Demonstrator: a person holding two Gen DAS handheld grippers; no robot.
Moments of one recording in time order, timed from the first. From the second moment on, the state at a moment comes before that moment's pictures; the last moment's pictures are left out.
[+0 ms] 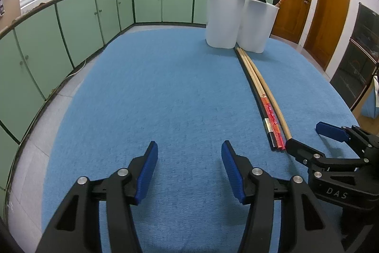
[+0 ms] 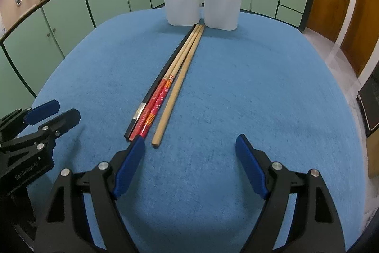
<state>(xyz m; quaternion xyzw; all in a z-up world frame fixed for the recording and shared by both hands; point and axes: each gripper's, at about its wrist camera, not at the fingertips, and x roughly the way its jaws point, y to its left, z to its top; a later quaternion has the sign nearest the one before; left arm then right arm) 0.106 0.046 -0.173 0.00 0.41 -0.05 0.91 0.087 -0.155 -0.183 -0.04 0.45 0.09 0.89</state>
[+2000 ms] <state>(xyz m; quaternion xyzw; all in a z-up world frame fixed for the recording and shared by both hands) 0.116 -0.006 -0.181 0.03 0.44 -0.09 0.89 0.083 -0.195 -0.183 0.01 0.44 0.10 0.89</state>
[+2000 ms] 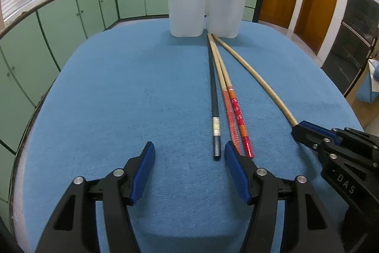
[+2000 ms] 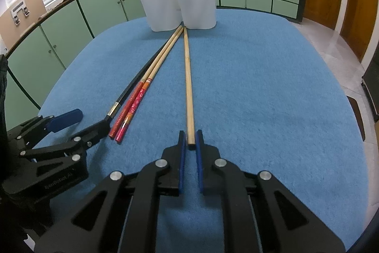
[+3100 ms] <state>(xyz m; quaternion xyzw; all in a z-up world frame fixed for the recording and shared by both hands) 0.083 0.001 -0.054 0.01 0.29 -0.13 0.95 0.065 -0.225 -0.069 0.03 0.33 0.12 0.93</state>
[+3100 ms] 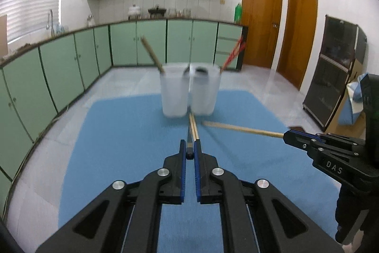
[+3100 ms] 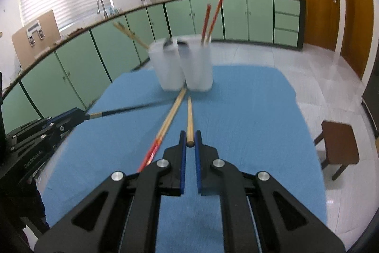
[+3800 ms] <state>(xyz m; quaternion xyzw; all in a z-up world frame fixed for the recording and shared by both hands) 0.124 -0.003 0.014 0.01 0.23 -0.17 0.96 0.113 -0.222 0.040 0.02 0.29 0.18 0.94</state>
